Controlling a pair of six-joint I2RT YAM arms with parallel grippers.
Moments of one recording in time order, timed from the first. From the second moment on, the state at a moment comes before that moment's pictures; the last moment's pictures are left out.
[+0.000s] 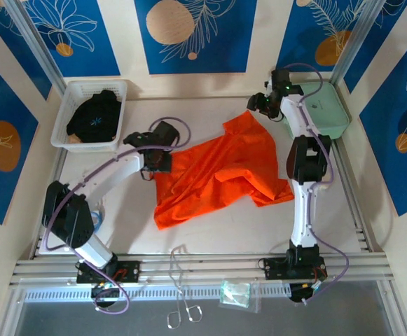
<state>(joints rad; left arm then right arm) -0.57 1.61 1.34 -1.00 -0.29 -0.49 0.05 2.34 2.22 -0.87 -0.26 0.35</state>
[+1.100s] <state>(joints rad) -0.34 1.89 1.25 -0.63 -0.06 -0.55 0.10 1.63 1.20 -0.67 -0.21 0.41</state>
